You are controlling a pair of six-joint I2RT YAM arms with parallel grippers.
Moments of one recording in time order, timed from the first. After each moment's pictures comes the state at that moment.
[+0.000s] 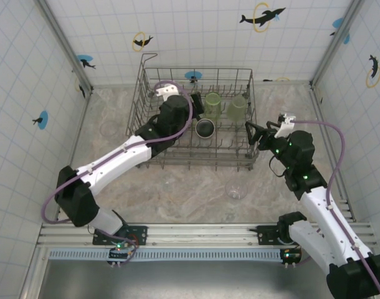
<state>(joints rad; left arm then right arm) -0.79 1.49 1.28 -0.12 -0.50 -0.64 0.29 0.79 0.62 0.00 -0.20 0.43</state>
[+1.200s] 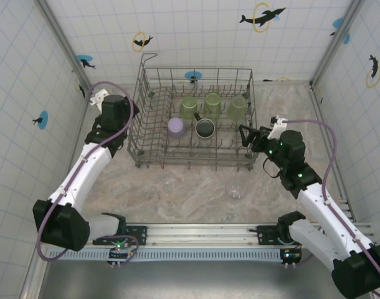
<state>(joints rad) -0.24 1.25 1.08 -0.33 -0.42 -0.61 0.38 0.83 0.62 -0.03 -0.11 0.50</state>
